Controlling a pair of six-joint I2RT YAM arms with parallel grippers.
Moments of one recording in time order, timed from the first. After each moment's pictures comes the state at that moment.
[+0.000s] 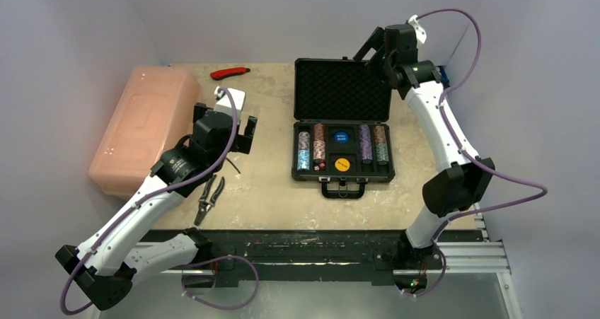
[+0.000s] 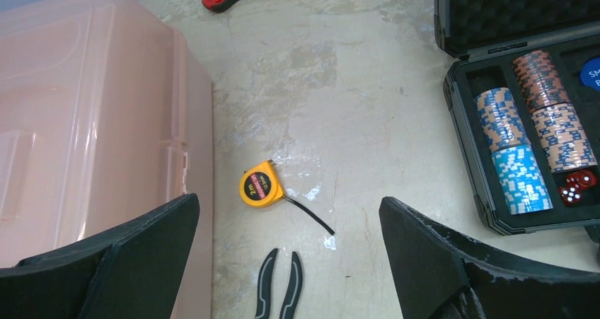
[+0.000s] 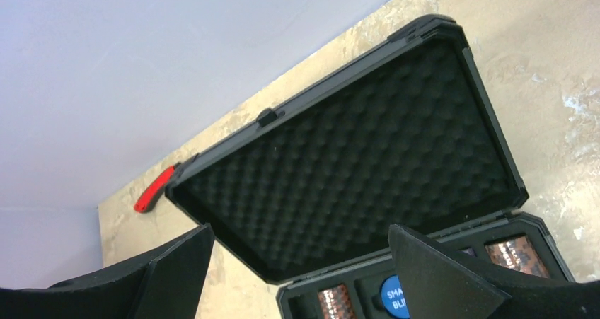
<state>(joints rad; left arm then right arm) -0.66 0.97 1.12 -0.64 -0.58 -0.05 0.27 1.68 1.83 -0.68 0.24 0.77</state>
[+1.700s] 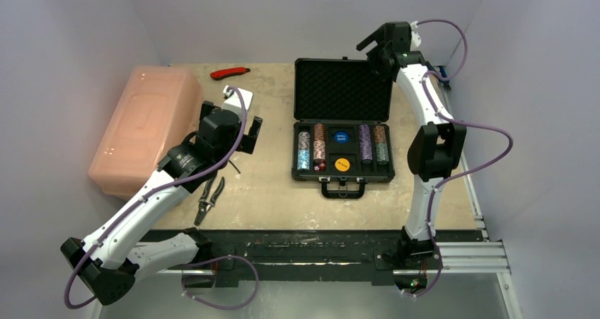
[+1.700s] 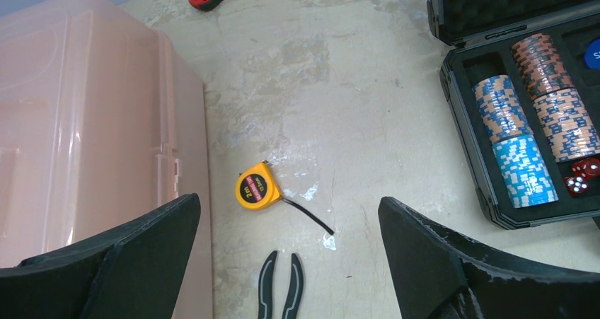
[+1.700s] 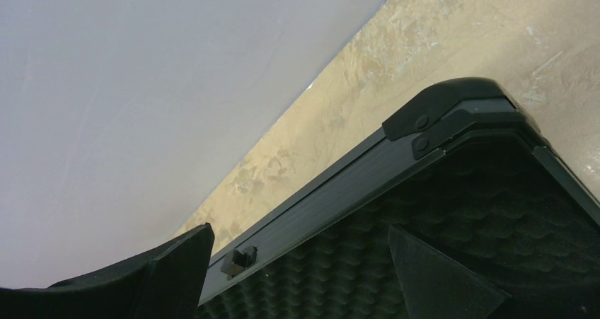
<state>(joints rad) -0.66 1.02 1.12 -0.62 -0.55 -0.01 0.13 2.09 2.07 -0.57 0.10 0.98</state>
